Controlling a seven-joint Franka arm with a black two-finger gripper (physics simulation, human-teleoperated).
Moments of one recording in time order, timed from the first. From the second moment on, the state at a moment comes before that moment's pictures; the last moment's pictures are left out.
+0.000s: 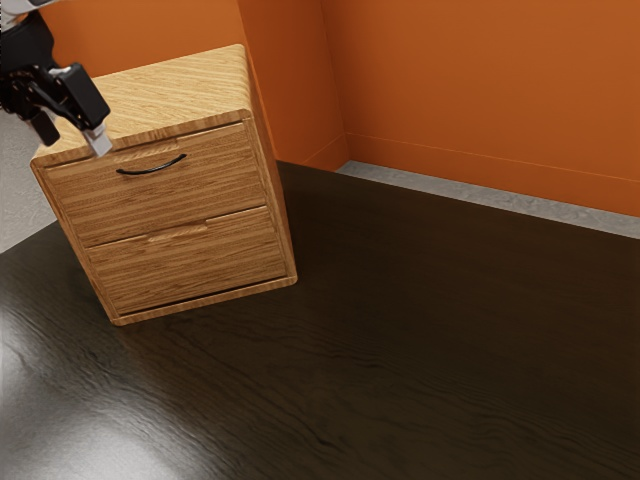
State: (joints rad) arm 0.04 -0.09 0.23 -1.19 0.05 1.28 0.16
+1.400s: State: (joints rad) arm 0.63 -0.47 -0.40 -1.94 0.21 1.95 0.89
